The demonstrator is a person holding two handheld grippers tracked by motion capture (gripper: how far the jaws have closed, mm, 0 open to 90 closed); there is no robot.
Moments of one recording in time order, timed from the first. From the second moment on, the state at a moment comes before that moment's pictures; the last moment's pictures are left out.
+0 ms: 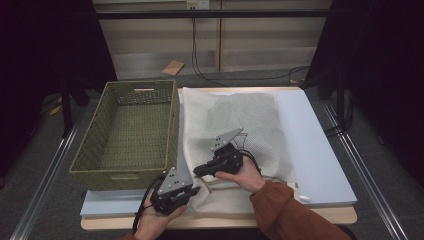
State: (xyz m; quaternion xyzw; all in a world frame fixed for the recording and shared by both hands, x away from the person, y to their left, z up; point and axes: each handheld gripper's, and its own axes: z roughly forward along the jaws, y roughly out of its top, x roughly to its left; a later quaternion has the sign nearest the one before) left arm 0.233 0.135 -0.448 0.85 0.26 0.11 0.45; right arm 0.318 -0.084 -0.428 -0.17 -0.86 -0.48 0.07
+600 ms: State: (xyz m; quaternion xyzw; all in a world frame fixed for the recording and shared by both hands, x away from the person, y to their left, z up) left arm 0.232 0.132 -0.449 0.85 0.25 0.11 0.45; right arm 0.324 -0.072 -0.432 -0.18 -0.85 -0.48 0.07
